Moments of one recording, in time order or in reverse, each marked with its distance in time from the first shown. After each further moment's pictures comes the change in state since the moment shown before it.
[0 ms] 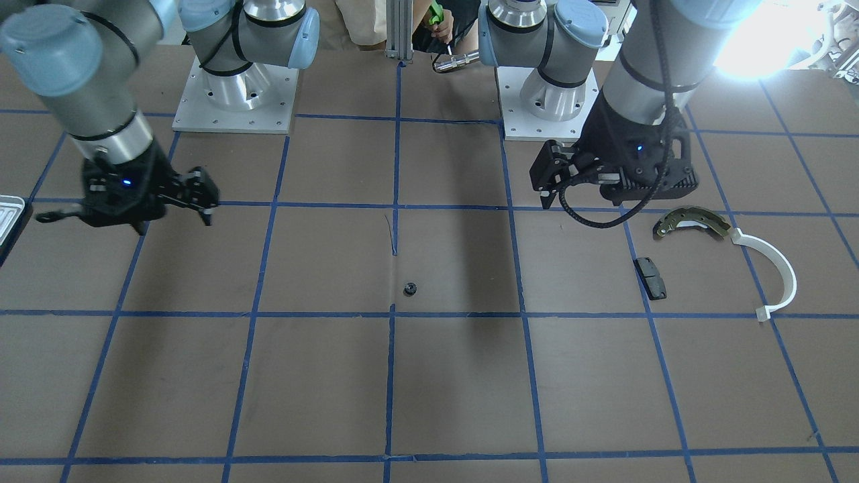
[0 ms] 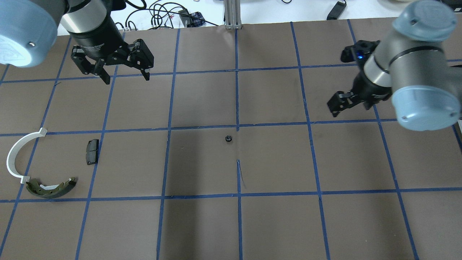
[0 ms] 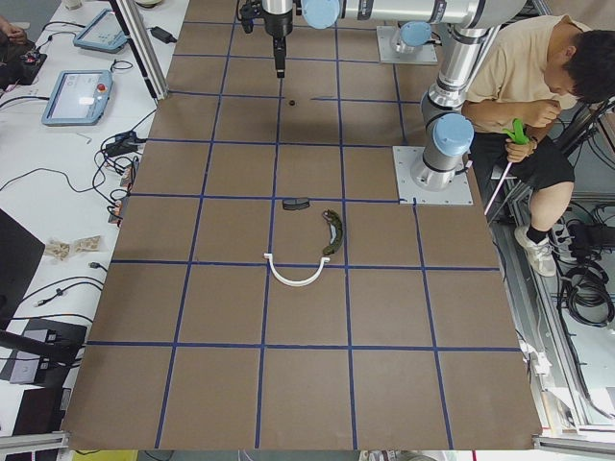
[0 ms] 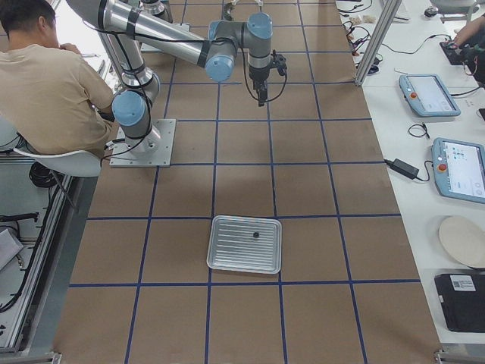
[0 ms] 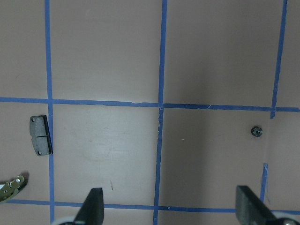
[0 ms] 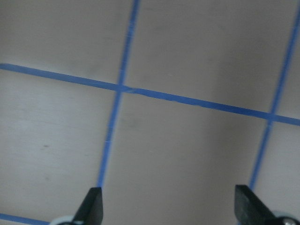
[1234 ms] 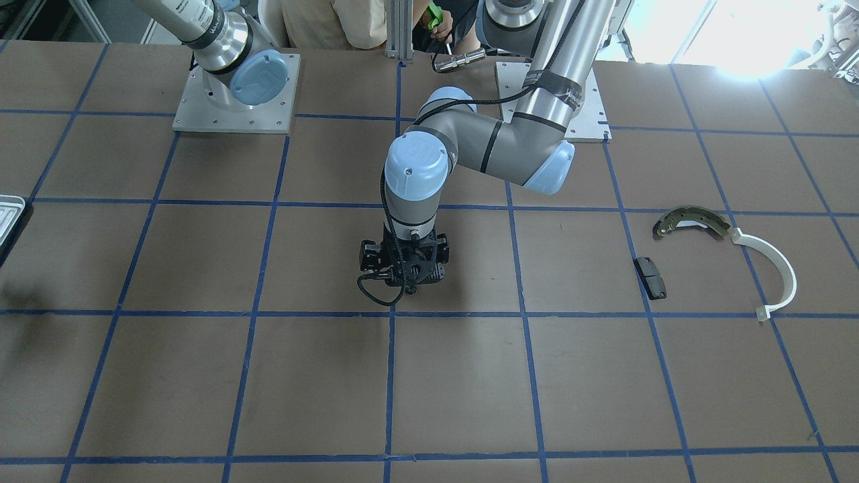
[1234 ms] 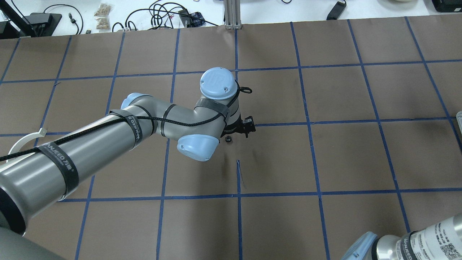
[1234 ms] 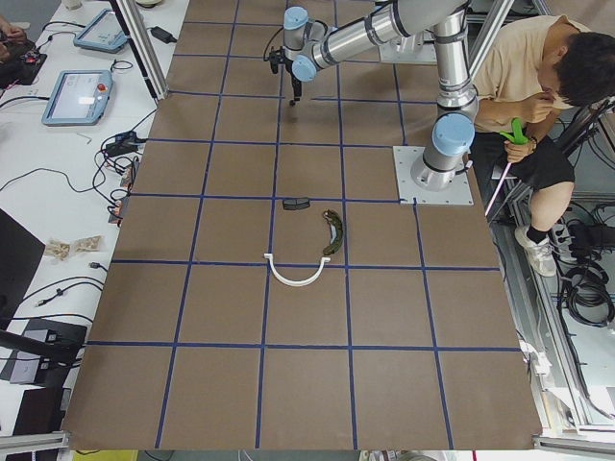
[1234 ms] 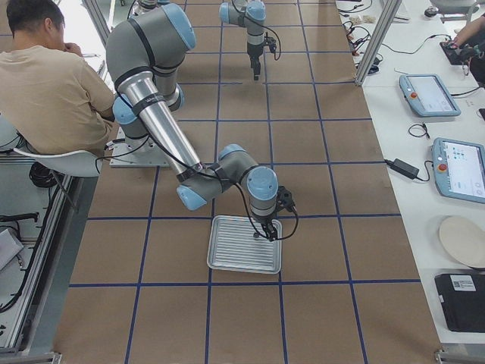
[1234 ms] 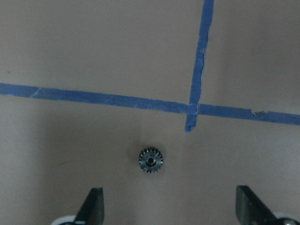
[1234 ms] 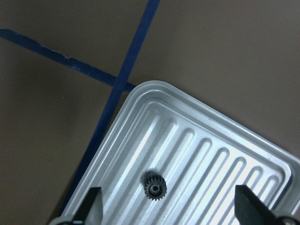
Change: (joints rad) left arm -0.369 -0.351 -0.333 0.729 -0.034 -0.445; right arm -0.700 0.513 -0.265 -0.247 0.067 -0.941
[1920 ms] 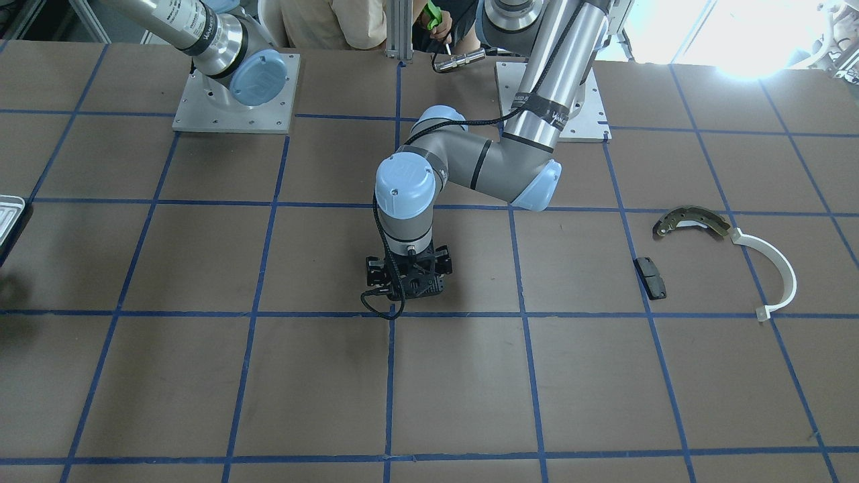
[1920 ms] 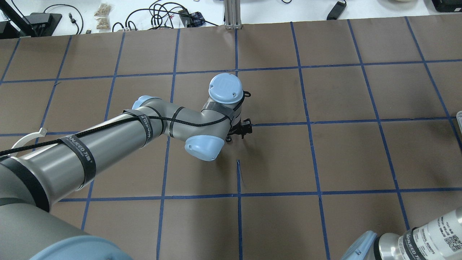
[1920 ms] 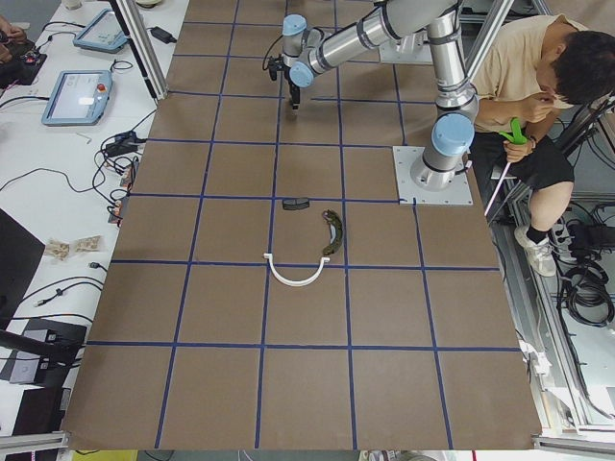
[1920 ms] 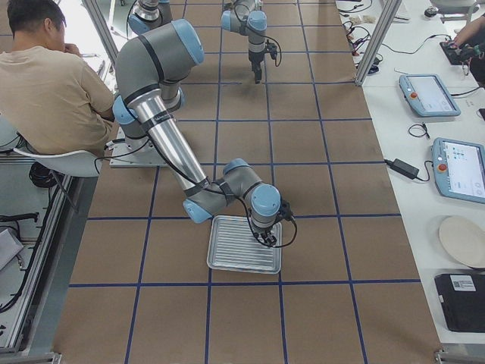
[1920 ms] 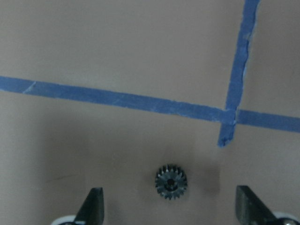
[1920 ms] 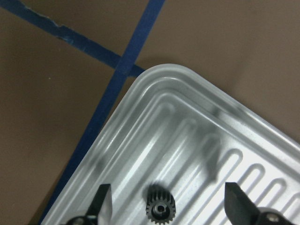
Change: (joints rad) left arm -0.007 -0.058 0.028 0.014 0.086 -0.017; right arm -0.003 0.076 -0.010 0.003 -0.013 -0.070
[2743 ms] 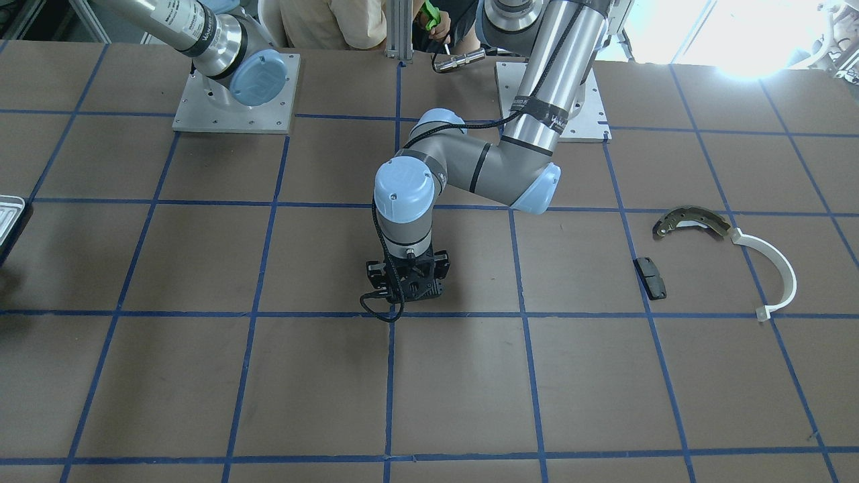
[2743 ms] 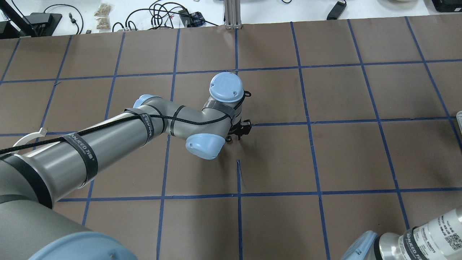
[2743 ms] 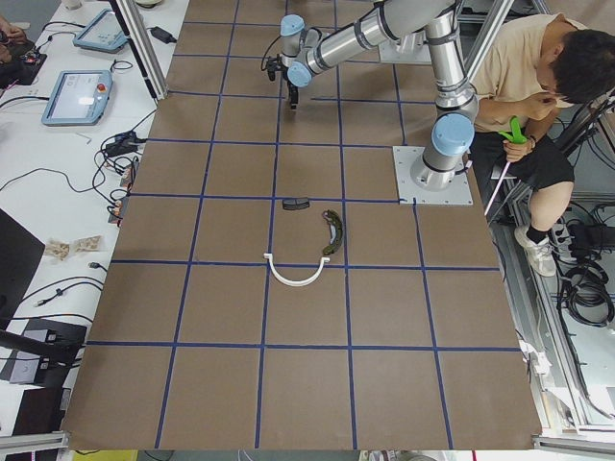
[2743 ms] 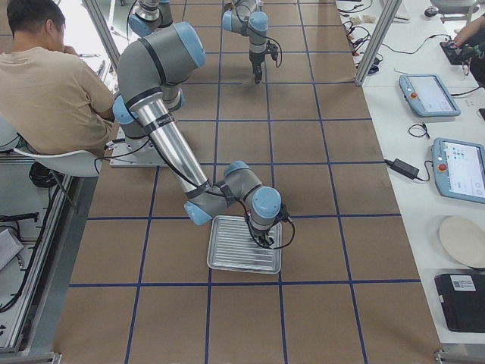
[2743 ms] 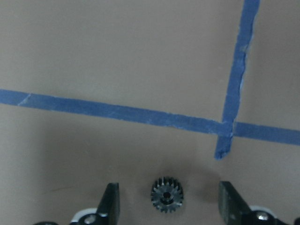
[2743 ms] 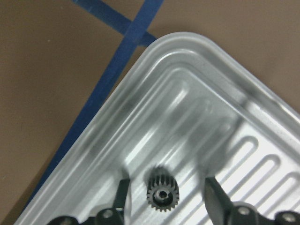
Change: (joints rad) left arm 0.001 -0.003 0.000 -0.010 -0.004 0.007; right arm 0.000 0.013 0.000 0.001 -0.066 -0.077
